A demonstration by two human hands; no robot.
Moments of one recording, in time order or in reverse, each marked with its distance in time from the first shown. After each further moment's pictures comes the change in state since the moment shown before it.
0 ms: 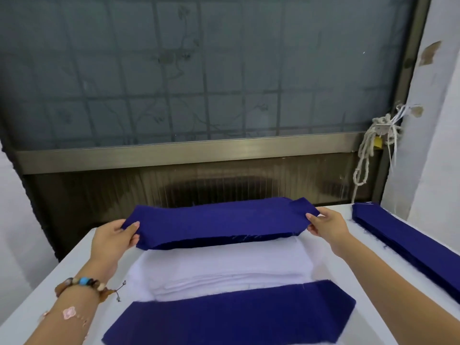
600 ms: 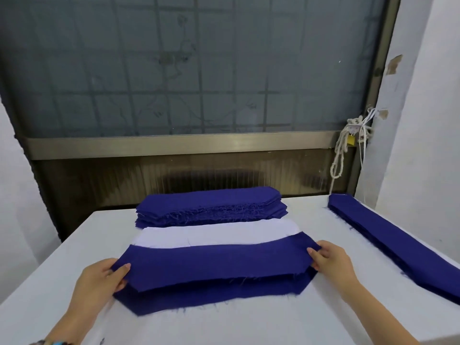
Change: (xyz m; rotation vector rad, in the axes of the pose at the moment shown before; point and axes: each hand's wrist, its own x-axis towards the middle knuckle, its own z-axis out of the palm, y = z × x) left_hand -0.112 -0.059 -0.060 0.218 -0.134 -0.072; right_hand -0.131 0.064 -0.069 -0.306 -0.020 -0.154
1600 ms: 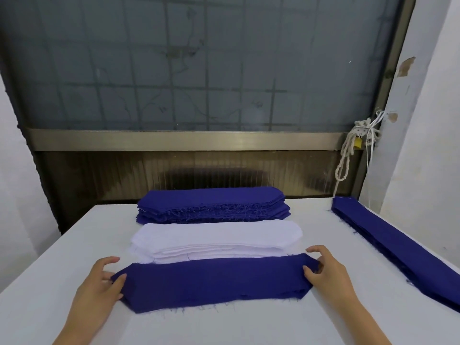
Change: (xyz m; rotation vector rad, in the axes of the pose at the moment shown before) left_hand -0.007 -0.039 0.008 0.055 0.053 0.144; right_hand -0.008 0.014 0.015 -0.230 -0.013 -0.148
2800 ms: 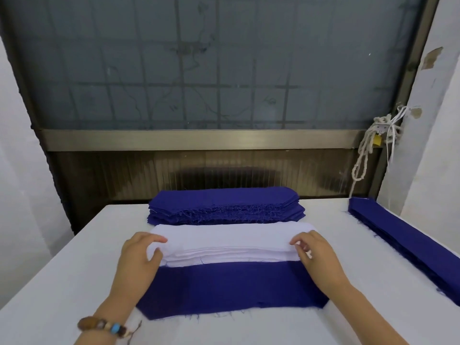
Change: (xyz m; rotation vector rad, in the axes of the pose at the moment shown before) left_hand 0.017 0.066 0.026 0.317 0.033 0.378; right_hand 0.026 -0.052 0.029 -0.147 -0.010 -0.336
